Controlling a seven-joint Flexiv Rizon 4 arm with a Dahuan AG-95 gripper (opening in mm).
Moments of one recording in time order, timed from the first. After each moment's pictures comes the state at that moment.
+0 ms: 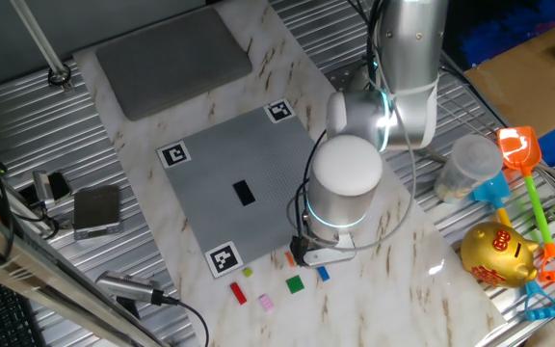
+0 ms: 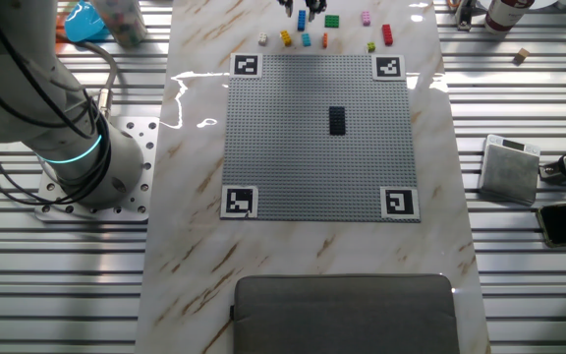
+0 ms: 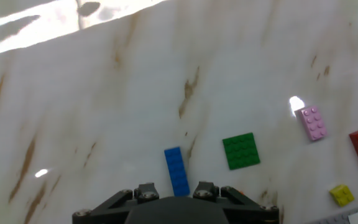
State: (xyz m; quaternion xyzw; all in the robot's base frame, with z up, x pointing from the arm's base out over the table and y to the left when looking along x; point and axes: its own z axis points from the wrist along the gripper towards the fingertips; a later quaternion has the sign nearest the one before) arm 0.394 0.353 0.036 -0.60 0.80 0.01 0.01
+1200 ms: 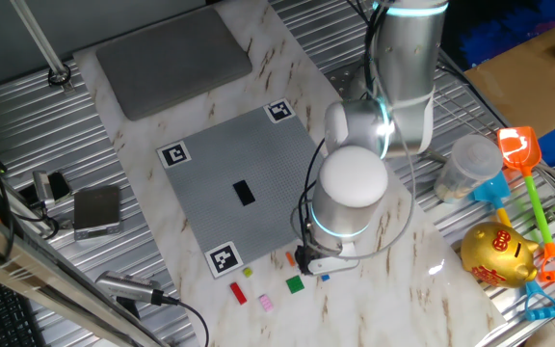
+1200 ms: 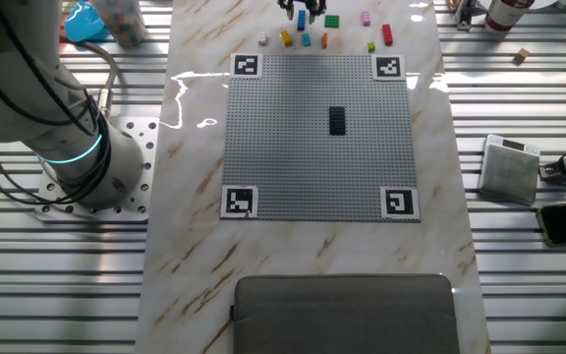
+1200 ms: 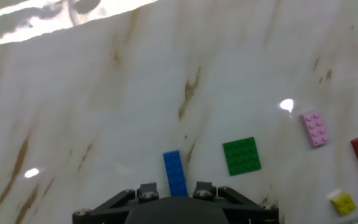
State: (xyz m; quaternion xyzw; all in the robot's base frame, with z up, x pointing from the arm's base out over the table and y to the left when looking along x) arm 0.402 0.364 0.012 -0.61 0.79 0.01 0.02
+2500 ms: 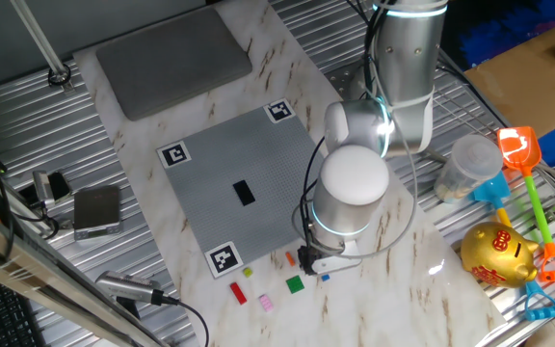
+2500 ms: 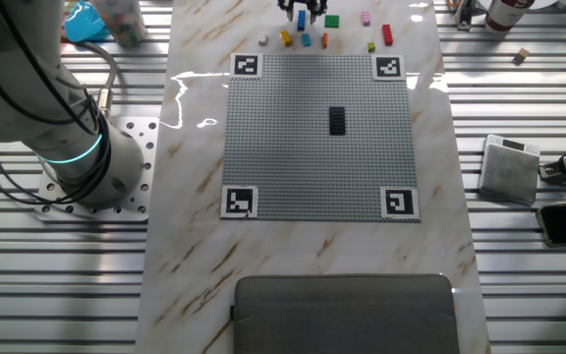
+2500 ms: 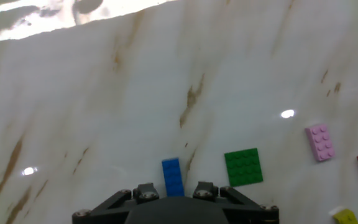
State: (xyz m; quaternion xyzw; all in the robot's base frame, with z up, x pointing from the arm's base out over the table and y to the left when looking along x) arm 0.400 0.361 0.015 -0.63 0.78 0.01 0.02
